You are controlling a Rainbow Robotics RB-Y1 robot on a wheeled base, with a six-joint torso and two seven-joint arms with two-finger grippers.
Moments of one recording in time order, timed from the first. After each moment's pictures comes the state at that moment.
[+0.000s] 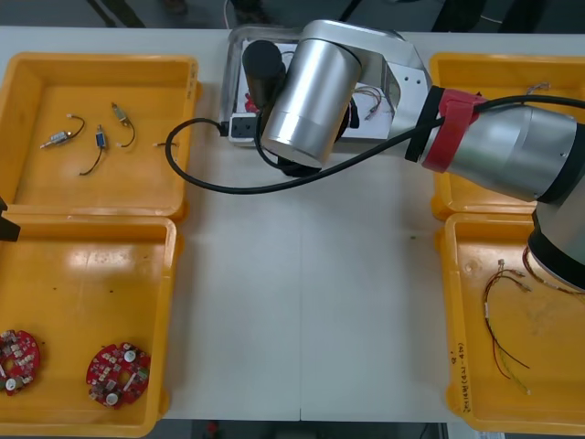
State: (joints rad) right arm -1.31 -0.43 1.07 -1.34 -0.68 1.31 1.85; left arm -0.18 0.93 0.33 -2.19 0.99 1.91 -1.23
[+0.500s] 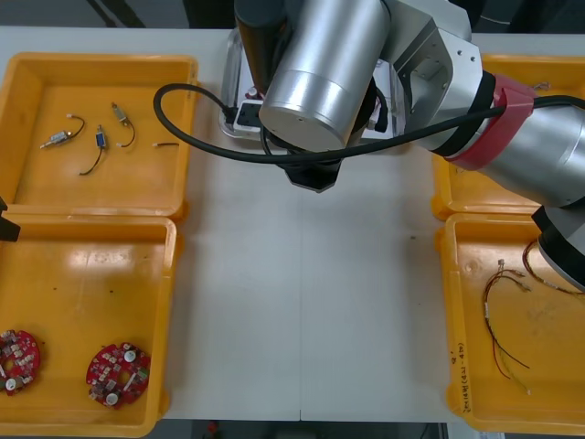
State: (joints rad) right arm -1.24 -0.47 0.85 -1.68 -0.72 1.76 1.63; left arm -0.18 0.93 0.33 -2.19 0.99 1.91 -1.23
